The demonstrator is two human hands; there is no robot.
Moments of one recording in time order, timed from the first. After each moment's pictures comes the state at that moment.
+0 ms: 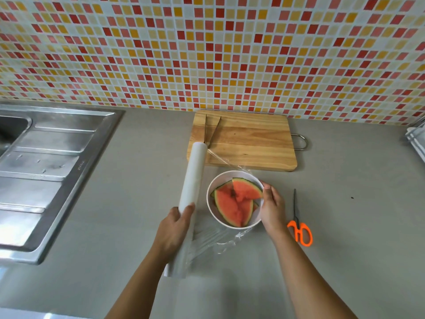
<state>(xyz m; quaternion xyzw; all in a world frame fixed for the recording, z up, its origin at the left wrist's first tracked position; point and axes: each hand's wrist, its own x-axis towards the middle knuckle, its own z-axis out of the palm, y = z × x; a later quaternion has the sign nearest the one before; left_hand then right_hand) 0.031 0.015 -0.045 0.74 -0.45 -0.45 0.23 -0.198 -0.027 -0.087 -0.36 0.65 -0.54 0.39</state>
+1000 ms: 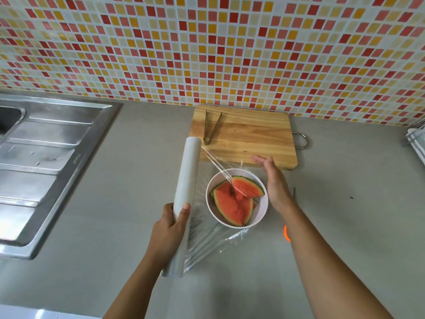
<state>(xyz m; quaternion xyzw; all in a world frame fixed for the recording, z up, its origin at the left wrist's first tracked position) 0.034 0.030 -0.049 0.73 -0.46 -0.42 0.28 -0.216 -0.068 -0.052 -0.49 0.60 -0.44 0.47</state>
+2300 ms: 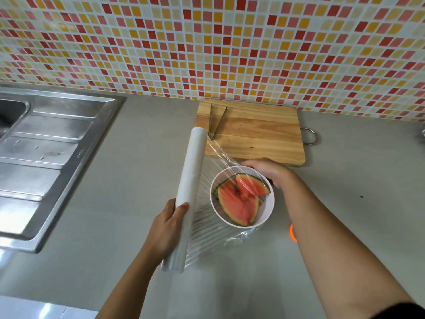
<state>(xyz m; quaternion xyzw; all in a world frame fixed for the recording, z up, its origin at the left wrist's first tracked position) 0.042 0.026 -0.033 0.71 -0.43 -0.48 0.28 -0.203 -0.122 -0.039 -0.47 0.68 -0.11 0.55</state>
